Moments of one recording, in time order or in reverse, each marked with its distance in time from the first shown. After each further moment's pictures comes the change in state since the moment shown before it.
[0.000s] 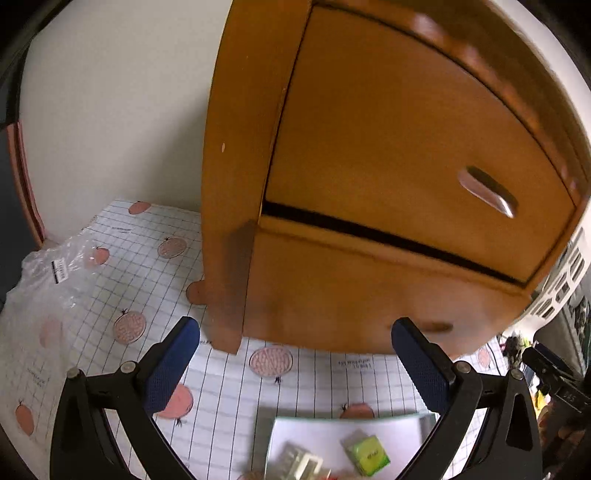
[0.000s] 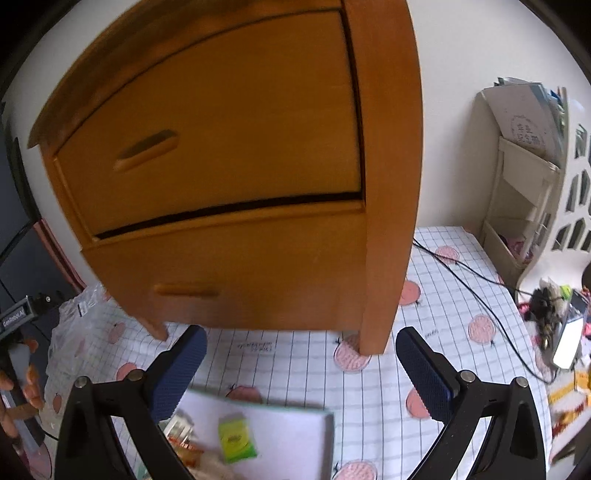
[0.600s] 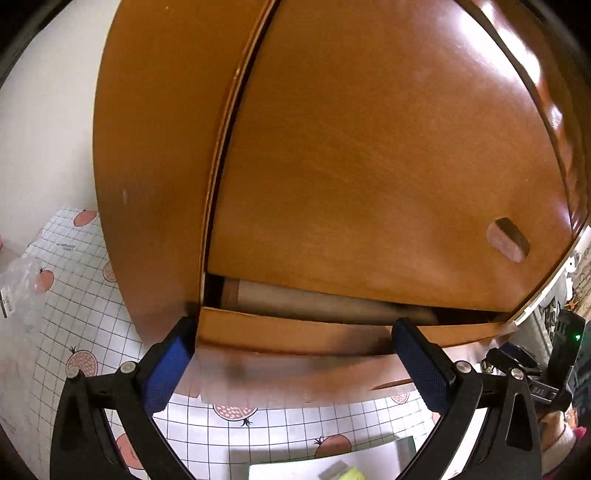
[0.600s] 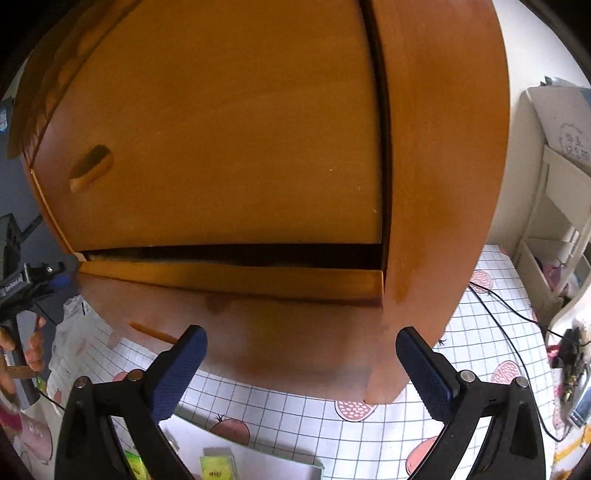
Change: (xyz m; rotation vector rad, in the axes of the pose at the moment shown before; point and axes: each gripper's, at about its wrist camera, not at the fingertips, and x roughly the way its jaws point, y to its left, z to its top) left arm 0.058 0.007 0.046 0.012 0.034 -0.179; right arm 0.064 -0.017 0.045 -0.052 0.029 0.112
